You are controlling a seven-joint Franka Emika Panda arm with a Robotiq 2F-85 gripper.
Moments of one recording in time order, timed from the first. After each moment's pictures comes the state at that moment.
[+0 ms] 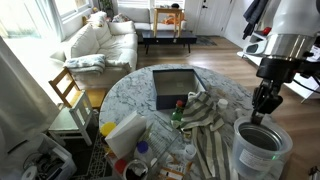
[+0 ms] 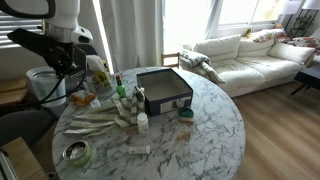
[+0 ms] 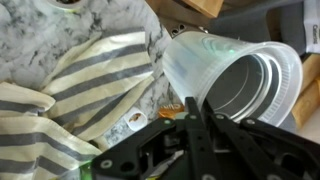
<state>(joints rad) 0.08 -0.43 -0.13 -2.43 0.31 1.77 -0.55</state>
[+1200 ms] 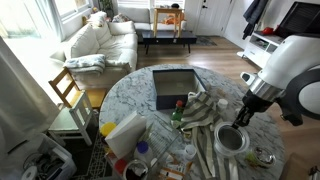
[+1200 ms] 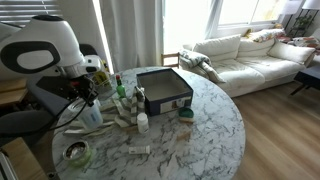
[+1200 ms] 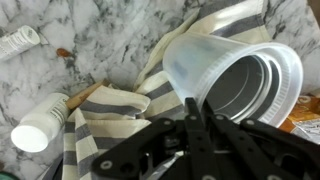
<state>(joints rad) 0.03 -0.36 -0.09 -2.75 0.08 2.48 -0.33</state>
